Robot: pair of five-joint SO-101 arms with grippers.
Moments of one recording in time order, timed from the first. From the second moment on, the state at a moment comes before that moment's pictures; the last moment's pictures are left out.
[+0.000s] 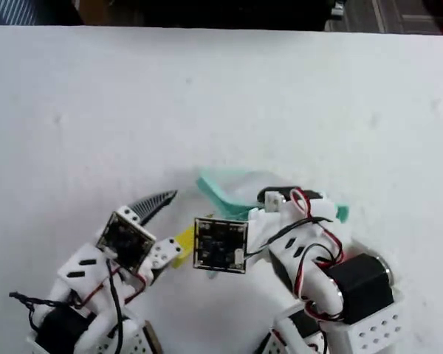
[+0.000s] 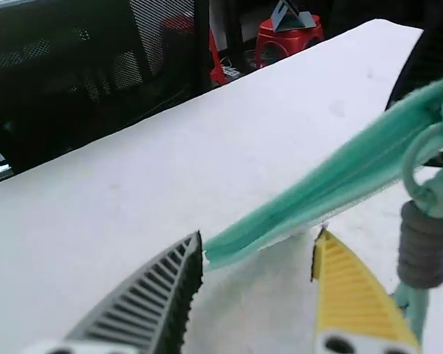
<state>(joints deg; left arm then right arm) 25.7 -104.8 72.5 60.4 -5.8 -27.2 -59.4 23.6 89.9 71.2</state>
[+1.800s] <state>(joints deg) 43.6 -104.2 73.9 61.7 -8.9 -40.9 -59.4 22.6 90.4 65.5</state>
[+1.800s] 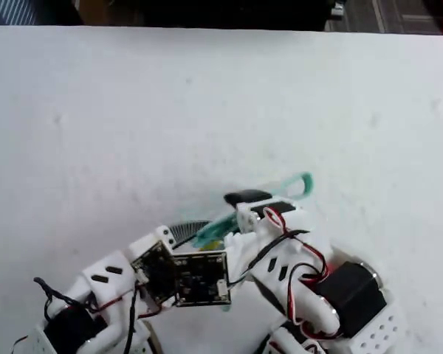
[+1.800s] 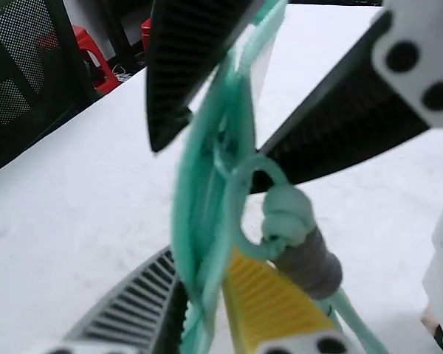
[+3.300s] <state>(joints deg) 29.7 -104.1 78.3 51.0 -0.7 -50.5 -66.3 38.1 68.6 18.3</state>
